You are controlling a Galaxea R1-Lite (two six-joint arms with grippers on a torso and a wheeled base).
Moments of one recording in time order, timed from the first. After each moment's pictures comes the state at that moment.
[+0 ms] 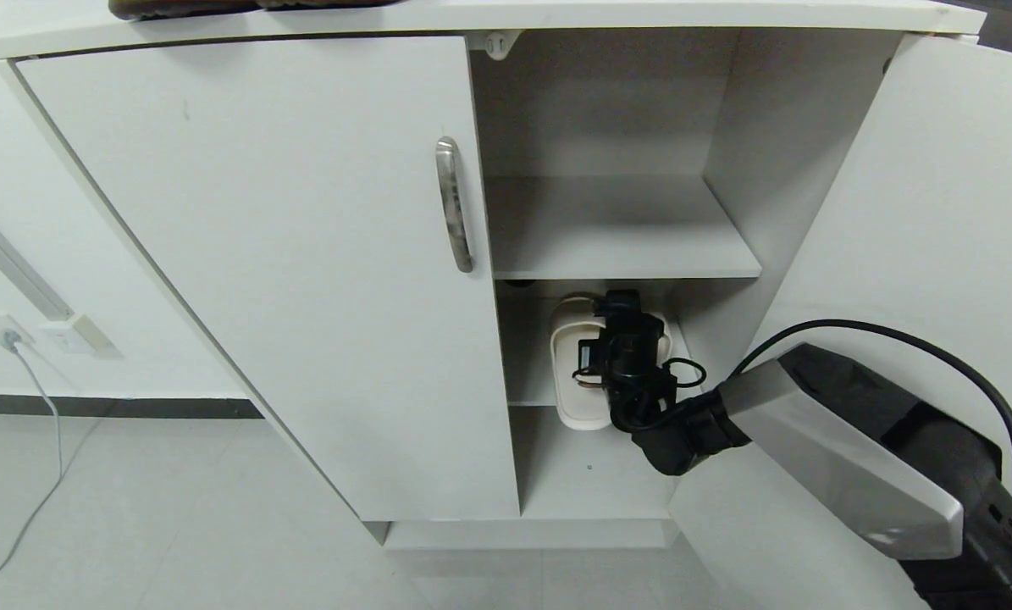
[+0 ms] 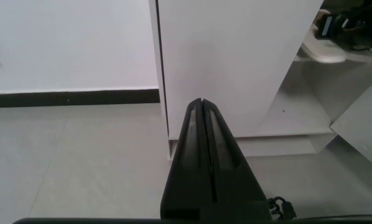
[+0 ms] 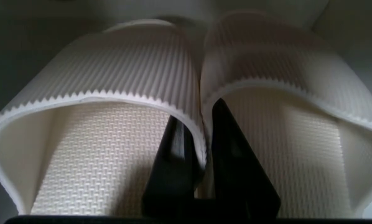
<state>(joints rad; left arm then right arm) 0.00 0.00 0.00 0.00 -0.01 0.00 0.60 2.53 -1.65 -0.85 -0.59 0.06</state>
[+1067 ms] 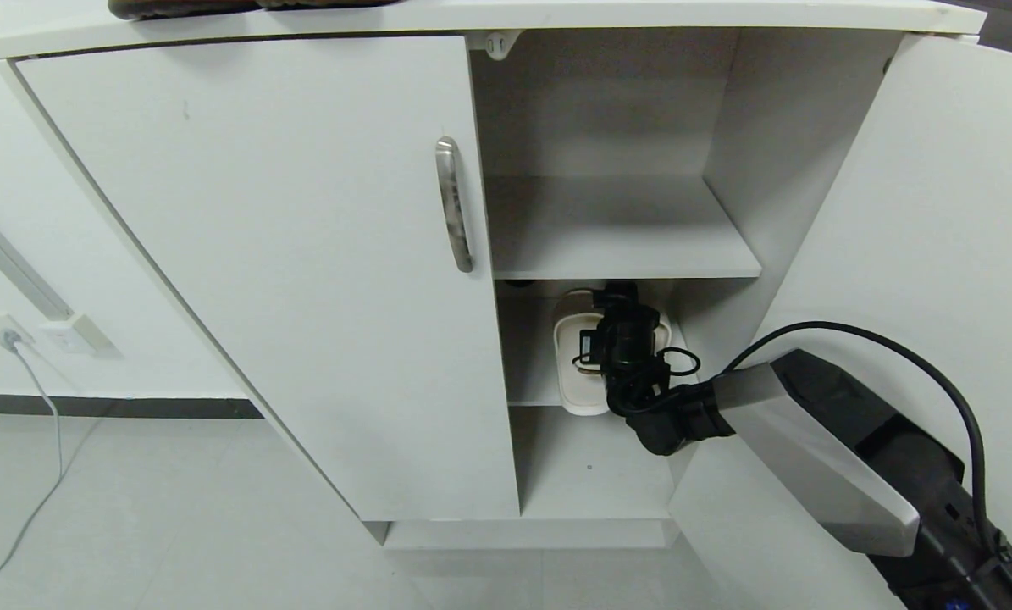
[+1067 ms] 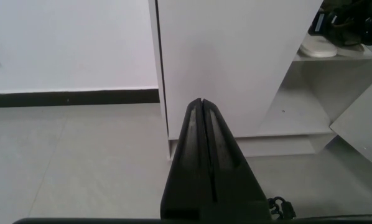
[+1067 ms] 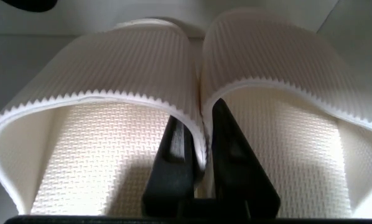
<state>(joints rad) 0.00 0.00 0.00 0.00 -0.01 0.00 0.56 2.62 -1.84 -0.76 -0.59 0.04</state>
